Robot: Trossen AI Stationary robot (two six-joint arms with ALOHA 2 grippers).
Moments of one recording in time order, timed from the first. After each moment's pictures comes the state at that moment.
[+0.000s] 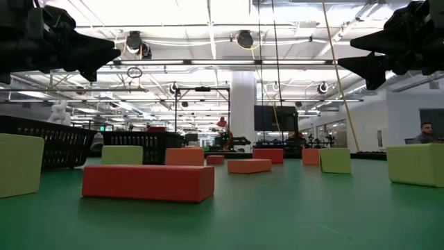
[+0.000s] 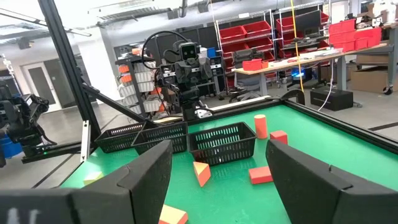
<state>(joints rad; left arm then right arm) 0.37 0.17 0.01 0.32 0.30 -0.05 0.08 0.01 0.01 0.08 0.18 0.20</state>
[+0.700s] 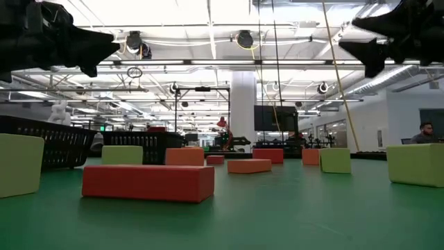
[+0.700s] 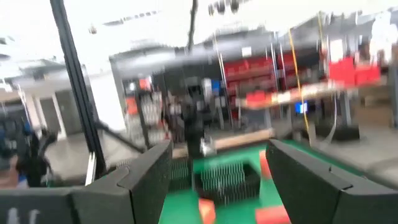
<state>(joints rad) 0.37 0.17 0.01 0.37 0.30 -0.10 0.08 0.01 0.01 0.27 0.18 0.15</state>
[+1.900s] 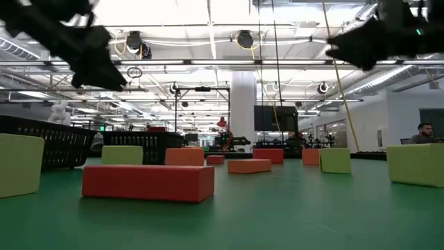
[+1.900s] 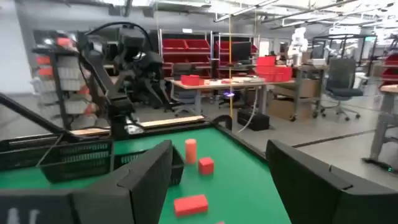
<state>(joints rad) 0.40 0.69 0.51 -0.41 -0.12 -0.32 0.06 0.36 0.14 0.31 0.45 -0.03</state>
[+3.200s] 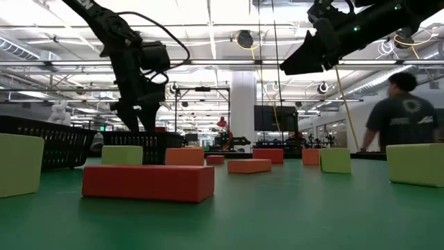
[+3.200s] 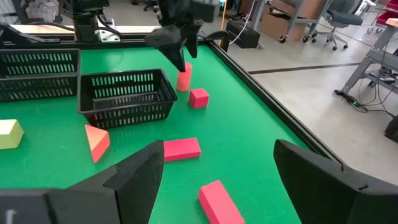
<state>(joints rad) 0.59 1.52 0.92 -0.60 -0.10 -0.21 0.01 1.01 0.50 0.14 0.44 0.03</state>
